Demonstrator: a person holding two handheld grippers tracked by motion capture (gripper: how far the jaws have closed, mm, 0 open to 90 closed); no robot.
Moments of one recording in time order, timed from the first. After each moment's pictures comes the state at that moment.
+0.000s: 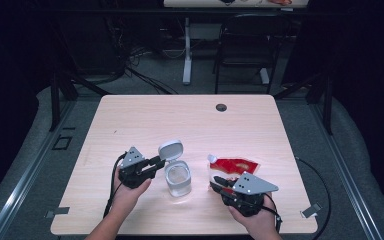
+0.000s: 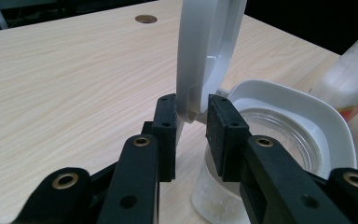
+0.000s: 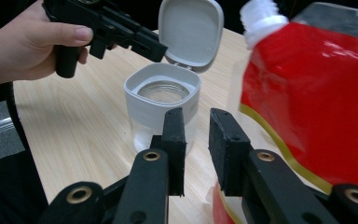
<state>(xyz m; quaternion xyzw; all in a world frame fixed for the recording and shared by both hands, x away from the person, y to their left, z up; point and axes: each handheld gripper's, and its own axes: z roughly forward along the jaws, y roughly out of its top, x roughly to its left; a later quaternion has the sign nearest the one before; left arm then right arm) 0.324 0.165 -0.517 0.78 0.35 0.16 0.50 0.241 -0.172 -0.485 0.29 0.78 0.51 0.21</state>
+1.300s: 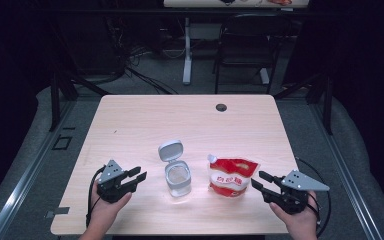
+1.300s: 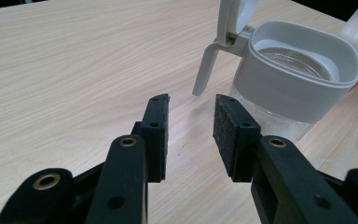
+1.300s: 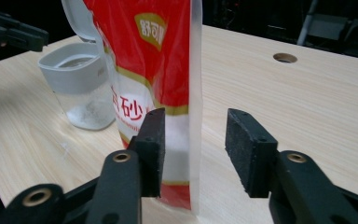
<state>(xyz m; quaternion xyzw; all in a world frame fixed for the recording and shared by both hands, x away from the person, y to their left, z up) 0.292 0.213 -0.526 0.78 0.38 0.18 0.47 0.245 -0.276 -0.497 0.37 0.74 0.51 0.22</state>
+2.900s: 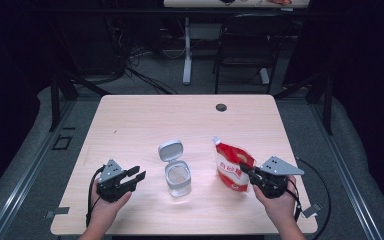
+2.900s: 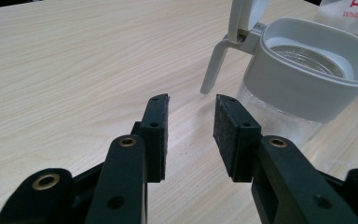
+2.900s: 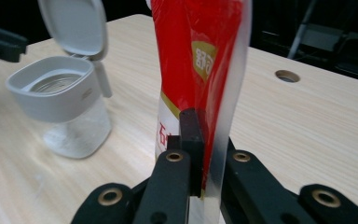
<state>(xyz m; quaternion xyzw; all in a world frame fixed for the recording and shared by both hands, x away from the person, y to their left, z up) 0.295 0.215 -0.529 0.78 0.38 0.18 0.46 0.279 -0.235 -0.490 0.37 0.75 0.49 0.26</state>
